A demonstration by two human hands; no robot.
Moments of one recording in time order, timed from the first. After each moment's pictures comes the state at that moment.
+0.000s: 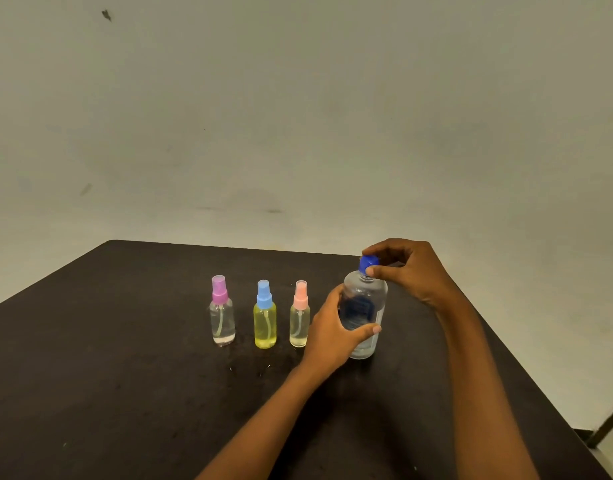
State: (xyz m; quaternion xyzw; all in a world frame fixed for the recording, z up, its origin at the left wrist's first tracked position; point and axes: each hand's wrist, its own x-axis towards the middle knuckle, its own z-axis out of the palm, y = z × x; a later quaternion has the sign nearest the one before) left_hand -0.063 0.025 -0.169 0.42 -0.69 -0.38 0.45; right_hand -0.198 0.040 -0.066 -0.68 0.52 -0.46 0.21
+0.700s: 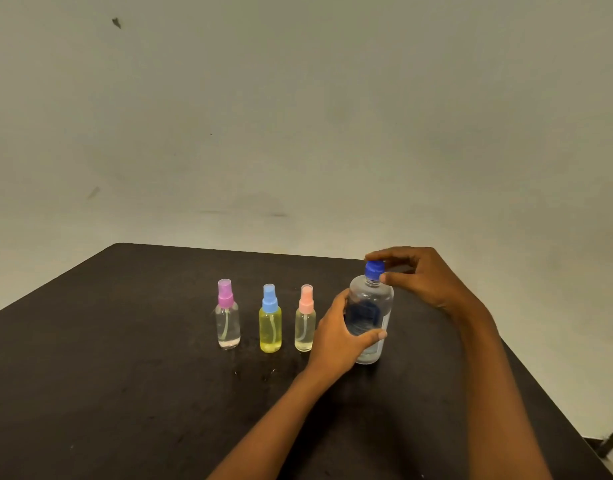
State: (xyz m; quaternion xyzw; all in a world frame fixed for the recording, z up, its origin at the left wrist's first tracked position) left_hand -0.061 0.029 -0.167 0.42 -0.69 -0.38 0.44; right_hand -0.201 0.043 -0.063 -0.71 0.52 -0.42 0.23
